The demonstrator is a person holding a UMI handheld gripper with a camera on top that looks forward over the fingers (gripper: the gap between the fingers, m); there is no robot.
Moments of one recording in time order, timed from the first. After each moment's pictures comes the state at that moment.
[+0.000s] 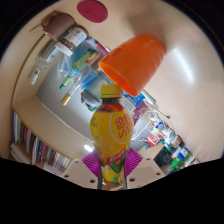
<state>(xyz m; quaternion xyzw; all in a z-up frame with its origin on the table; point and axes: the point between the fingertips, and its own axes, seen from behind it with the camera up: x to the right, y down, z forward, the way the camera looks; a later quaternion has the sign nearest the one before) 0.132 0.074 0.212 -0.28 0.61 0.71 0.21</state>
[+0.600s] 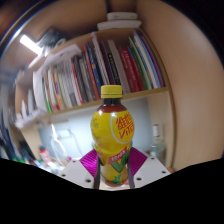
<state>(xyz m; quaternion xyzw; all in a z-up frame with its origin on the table) 0.340 0.045 0.322 -0.70 0.11 0.02 0.71</state>
